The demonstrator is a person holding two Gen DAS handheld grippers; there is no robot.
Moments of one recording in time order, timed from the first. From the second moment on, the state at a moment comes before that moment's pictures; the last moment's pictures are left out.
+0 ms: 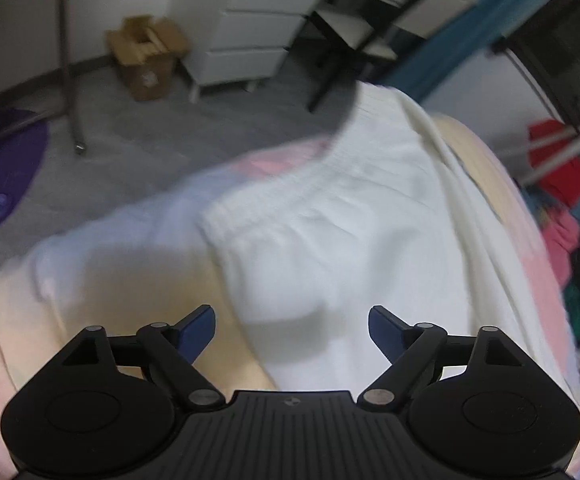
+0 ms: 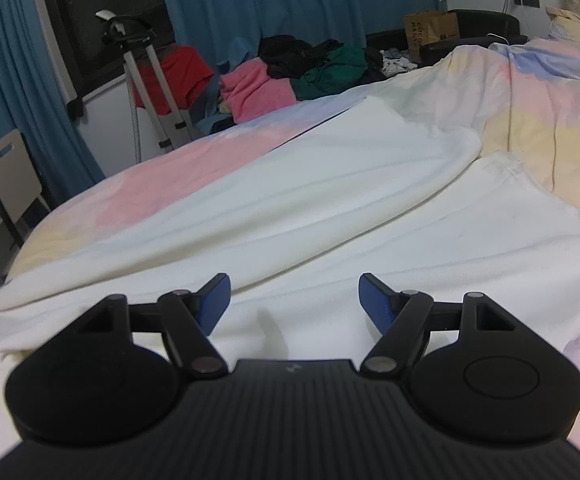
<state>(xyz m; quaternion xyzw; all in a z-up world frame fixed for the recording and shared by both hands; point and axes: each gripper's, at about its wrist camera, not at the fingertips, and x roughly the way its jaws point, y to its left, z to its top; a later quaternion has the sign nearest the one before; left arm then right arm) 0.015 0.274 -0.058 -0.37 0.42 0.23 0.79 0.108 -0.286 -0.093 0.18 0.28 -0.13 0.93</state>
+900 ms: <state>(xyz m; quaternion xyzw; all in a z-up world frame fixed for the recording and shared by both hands) 0.022 0.282 -0.100 -0.54 0.35 0.10 0.76 0.027 -0.466 -0.072 0.42 0.16 -0.24 0.86</state>
